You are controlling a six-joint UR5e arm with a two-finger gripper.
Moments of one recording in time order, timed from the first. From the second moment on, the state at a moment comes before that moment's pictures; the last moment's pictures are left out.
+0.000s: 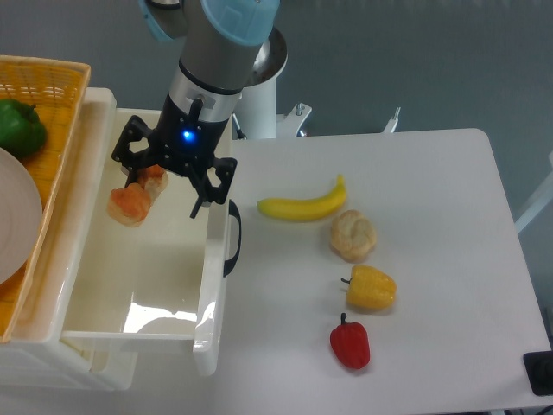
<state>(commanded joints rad) 2.34 -1.68 -1.52 -1.33 1.07 0.48</state>
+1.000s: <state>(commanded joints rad) 2.36 -1.67 -1.53 -1.26 1.15 0.48</state>
